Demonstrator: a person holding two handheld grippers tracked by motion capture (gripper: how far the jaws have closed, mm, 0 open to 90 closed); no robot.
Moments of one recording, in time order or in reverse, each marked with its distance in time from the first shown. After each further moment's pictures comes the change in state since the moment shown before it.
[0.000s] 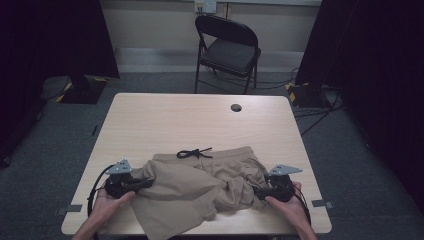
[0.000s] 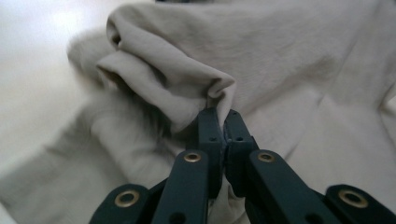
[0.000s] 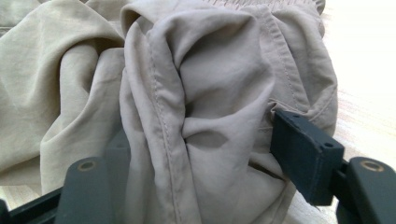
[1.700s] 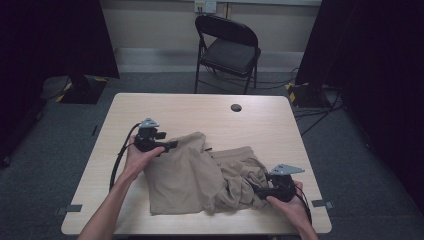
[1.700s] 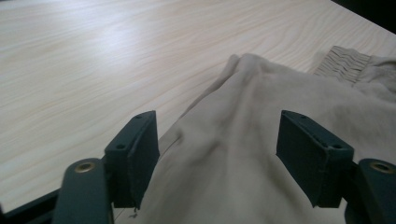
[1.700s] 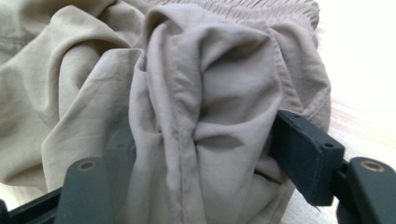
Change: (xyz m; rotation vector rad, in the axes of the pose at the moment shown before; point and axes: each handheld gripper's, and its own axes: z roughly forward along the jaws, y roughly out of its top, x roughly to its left) left arm 0.041 0.128 0.076 -0.065 0.155 -0.032; right arm 0.000 0.003 -0.005 -0.031 0.004 -0.010
